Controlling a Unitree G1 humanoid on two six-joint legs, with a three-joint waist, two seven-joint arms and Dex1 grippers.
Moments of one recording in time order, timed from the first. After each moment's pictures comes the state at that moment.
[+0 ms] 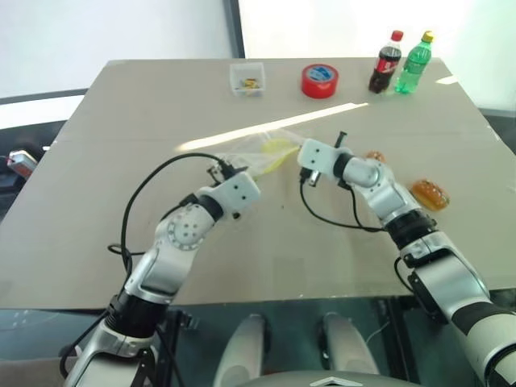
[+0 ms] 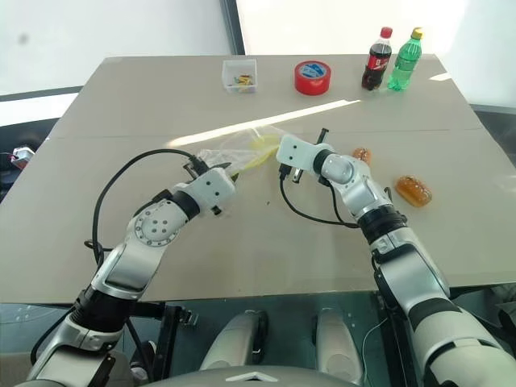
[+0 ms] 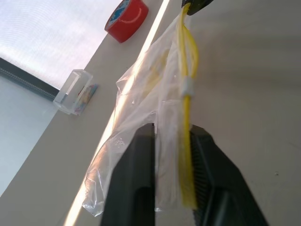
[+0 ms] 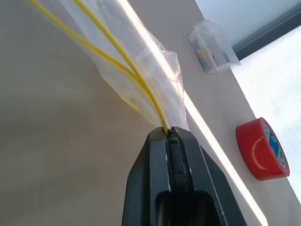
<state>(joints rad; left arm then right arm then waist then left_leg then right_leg) -0.32 0.57 -0.23 -0.22 0.28 0.23 -0.39 -0.90 -0.29 0.35 0.64 -0.36 -0.14 0.48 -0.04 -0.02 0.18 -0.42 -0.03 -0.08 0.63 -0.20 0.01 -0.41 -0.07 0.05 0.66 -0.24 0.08</state>
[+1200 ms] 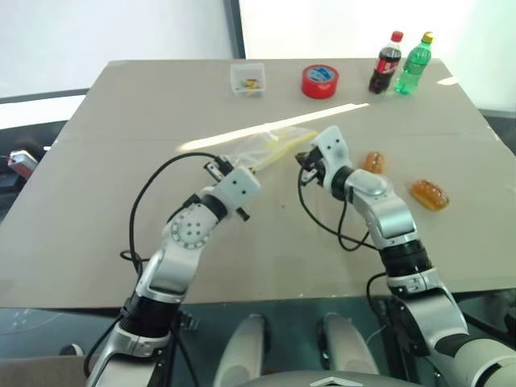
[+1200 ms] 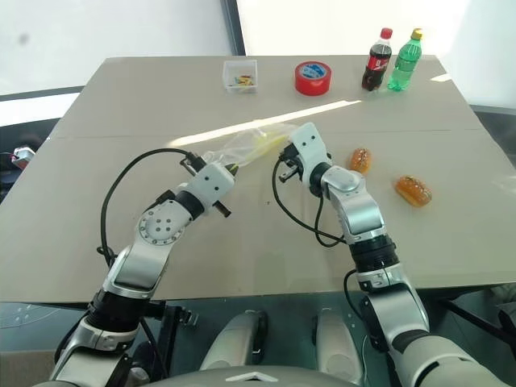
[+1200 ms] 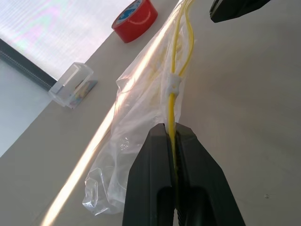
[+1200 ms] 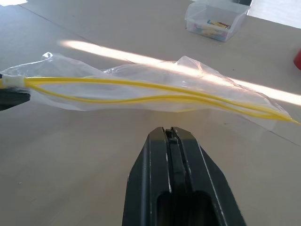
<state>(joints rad) -0.31 0.46 -0.17 -0.23 0.26 0.27 -0.40 -0.69 -0.12 0.13 0.16 0.04 0.48 0.50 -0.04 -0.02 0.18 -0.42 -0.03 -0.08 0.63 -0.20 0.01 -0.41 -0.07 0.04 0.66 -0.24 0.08</state>
